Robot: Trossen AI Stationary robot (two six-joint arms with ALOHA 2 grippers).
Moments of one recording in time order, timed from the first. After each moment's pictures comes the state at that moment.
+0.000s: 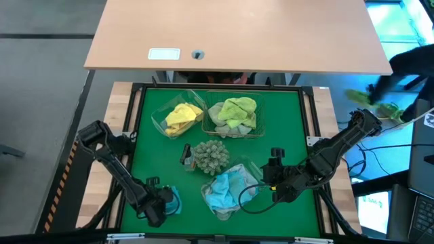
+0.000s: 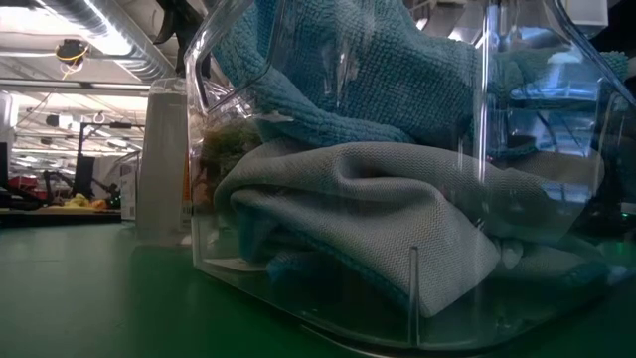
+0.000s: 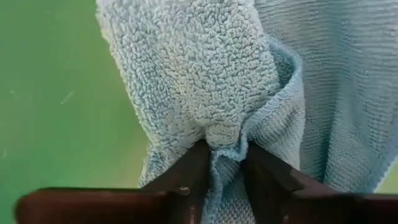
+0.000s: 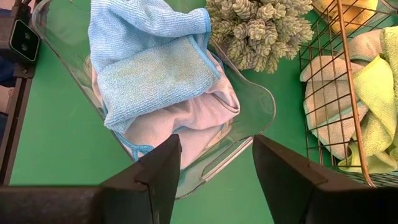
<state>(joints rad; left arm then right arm) -0.88 1.79 1.02 -0.76 -0.08 -1.14 0.68 1.44 1.36 -1.04 0.45 0.51</state>
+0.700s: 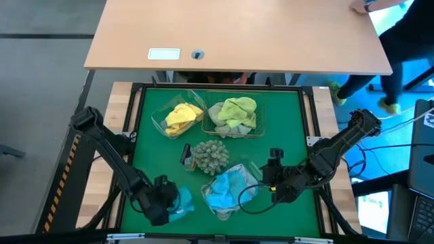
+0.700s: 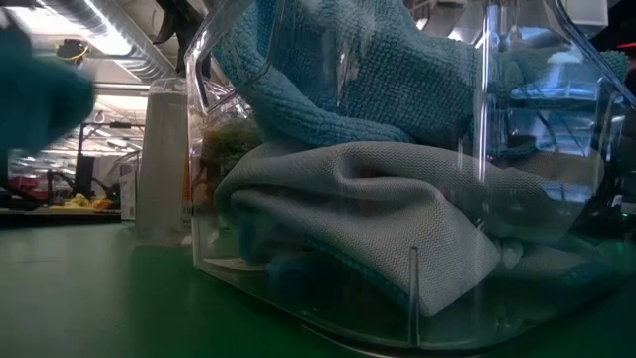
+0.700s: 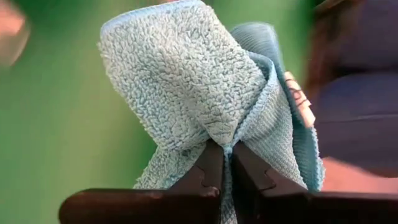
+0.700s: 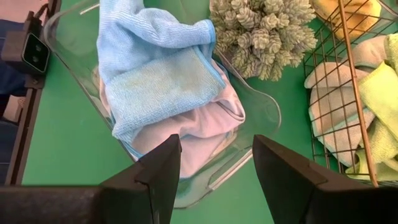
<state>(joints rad) -0.83 1.54 1.01 -0.57 -0.23 -1.07 0.68 1.44 1.36 -1.01 0.45 0.51</state>
